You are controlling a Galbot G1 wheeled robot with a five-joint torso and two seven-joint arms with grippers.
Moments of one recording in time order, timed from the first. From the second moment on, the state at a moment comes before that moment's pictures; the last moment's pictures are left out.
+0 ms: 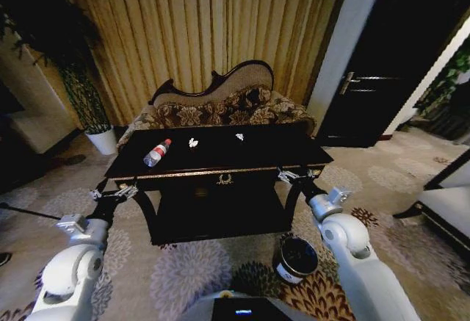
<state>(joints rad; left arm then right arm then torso) 1.56 -1.23 -0.93 -2.20 -0.52 0.25 0.02 -1.33 1.16 0.62 2.14 0.58 -0.32 0.00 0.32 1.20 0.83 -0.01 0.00</state>
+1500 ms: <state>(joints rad) 1.57 -1.22 -0.95 -2.28 -0.52 0.34 -0.03 -1.00 1.15 0.30 1.94 0.61 -0.38 0.00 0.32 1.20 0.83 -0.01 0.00</state>
